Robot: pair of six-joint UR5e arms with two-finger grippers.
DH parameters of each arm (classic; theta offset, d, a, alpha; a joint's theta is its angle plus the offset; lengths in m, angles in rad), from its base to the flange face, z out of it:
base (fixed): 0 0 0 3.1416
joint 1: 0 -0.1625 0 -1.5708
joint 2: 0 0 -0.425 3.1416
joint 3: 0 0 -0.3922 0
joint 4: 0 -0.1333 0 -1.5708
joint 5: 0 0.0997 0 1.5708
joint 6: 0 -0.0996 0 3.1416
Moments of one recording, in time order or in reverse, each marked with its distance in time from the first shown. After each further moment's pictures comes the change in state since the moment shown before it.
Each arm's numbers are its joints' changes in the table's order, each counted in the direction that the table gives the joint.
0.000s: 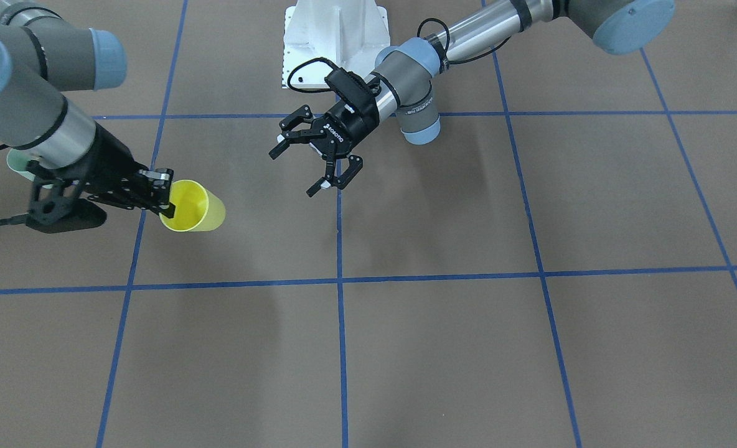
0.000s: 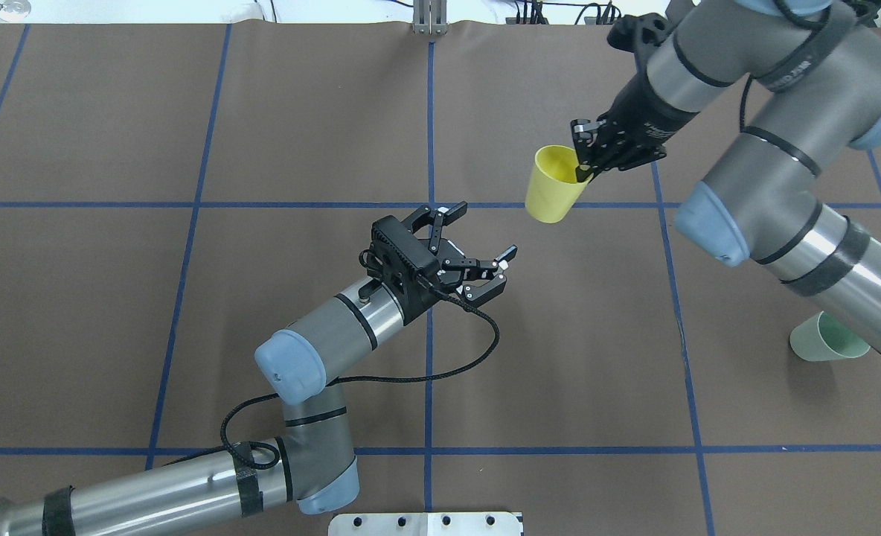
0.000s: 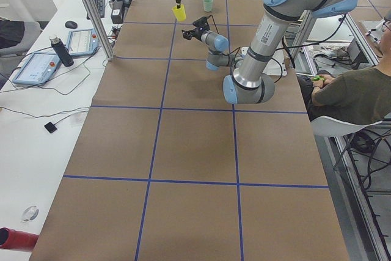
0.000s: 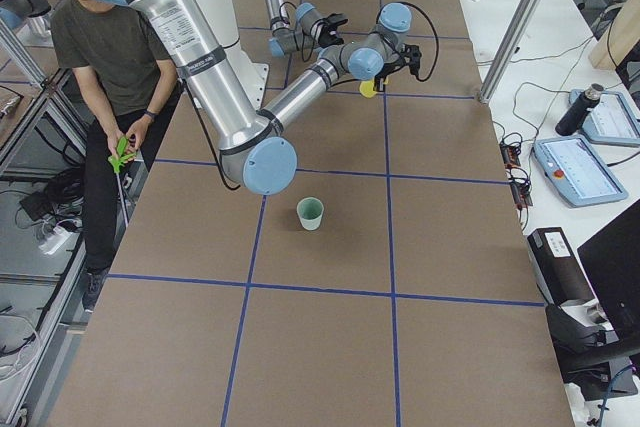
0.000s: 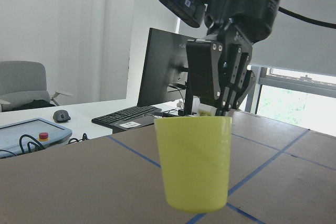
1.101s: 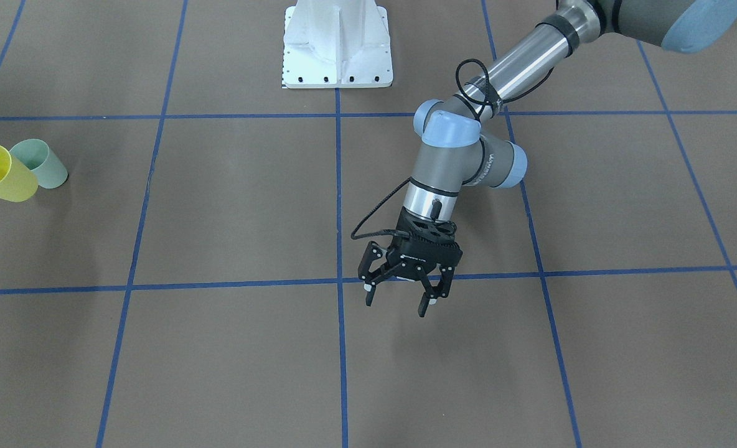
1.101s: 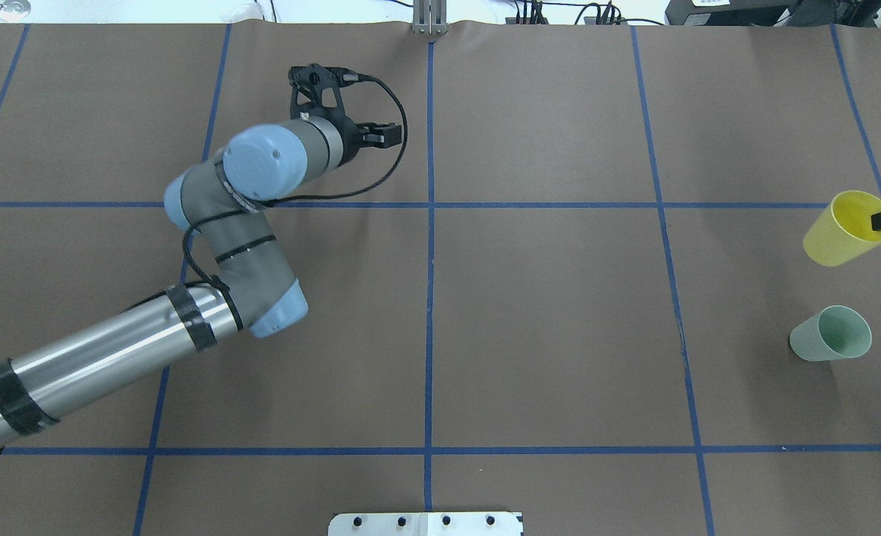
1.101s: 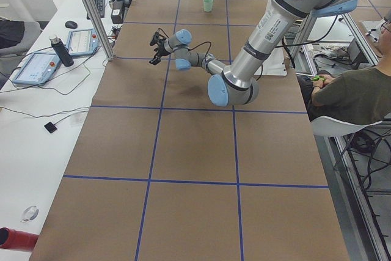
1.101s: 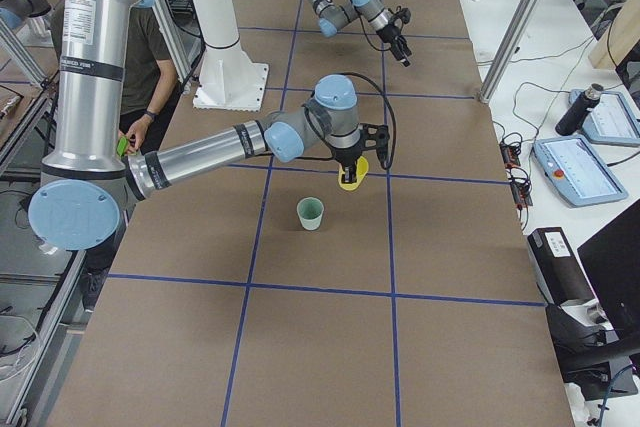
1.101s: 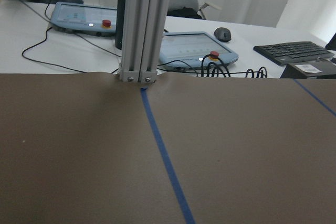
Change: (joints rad) left arm 0.360 0.000 -0.023 -0.821 -0.375 0.619; right arm -0.184 -0.589 -0.226 -0.181 -0.129 0.267
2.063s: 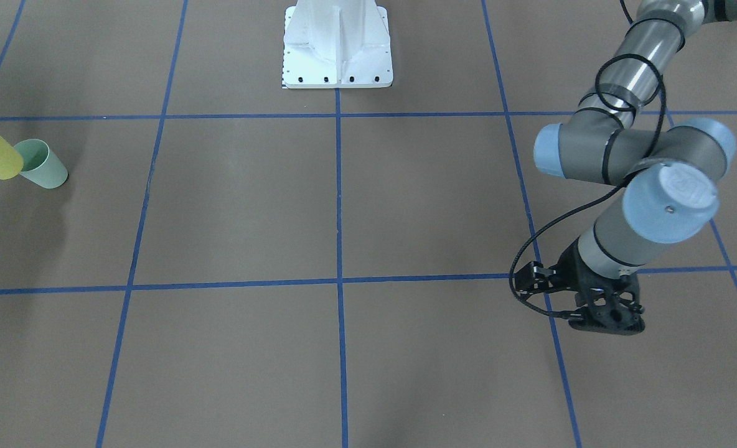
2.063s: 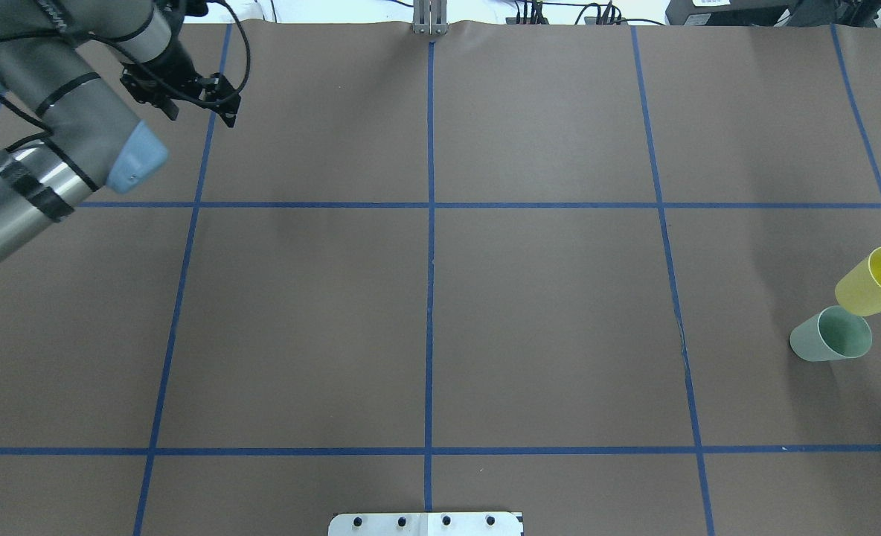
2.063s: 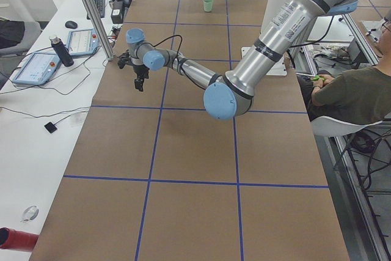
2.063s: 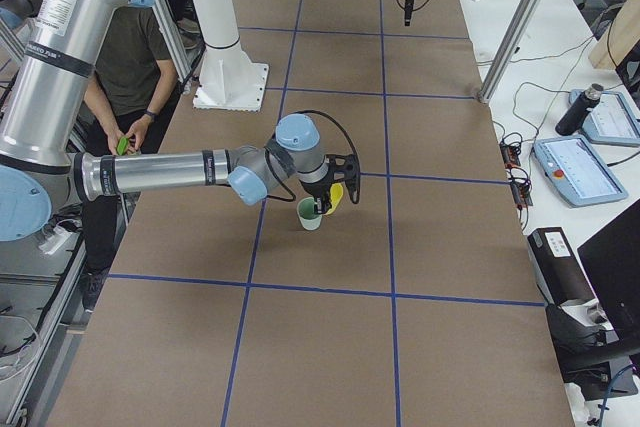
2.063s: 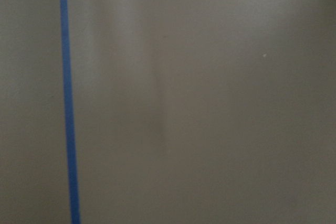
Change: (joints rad) left arm 0.349 0.143 0.166 -0.624 -0.719 -0.473; right arm 0.026 -0.171 0.055 -0.282 0.014 0.003
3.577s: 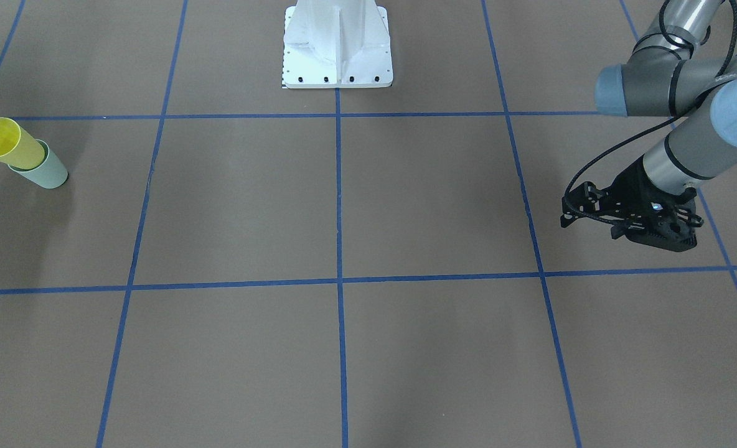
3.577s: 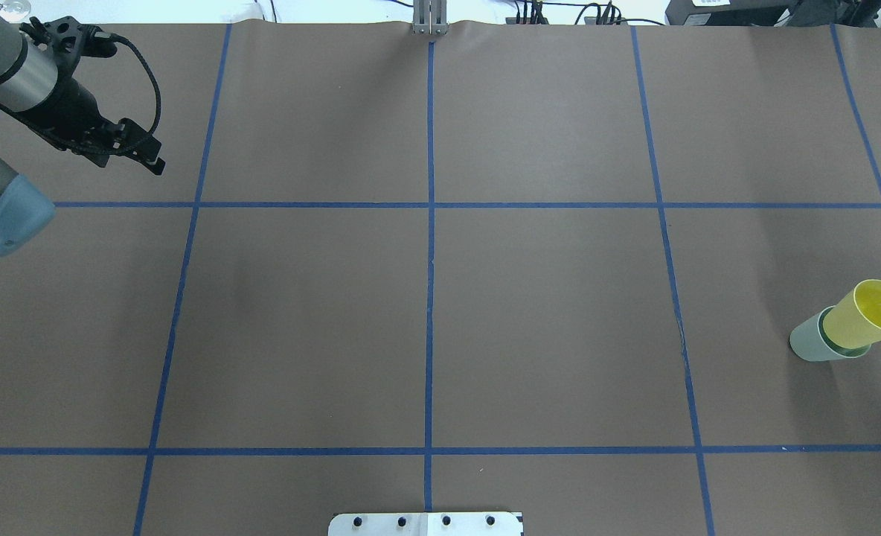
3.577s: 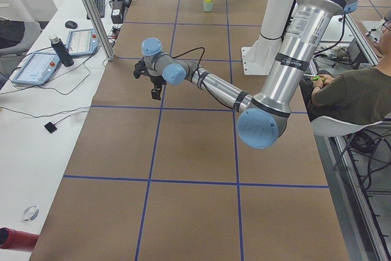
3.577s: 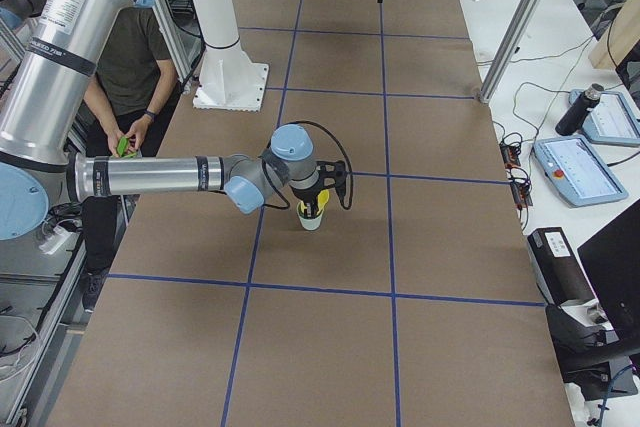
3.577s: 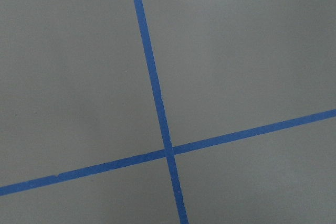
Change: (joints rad) left arm 0.027 0.279 0.323 -0.012 -0.094 -0.032; right arm 0.075 -0.037 0.032 -0.063 0.017 0.000
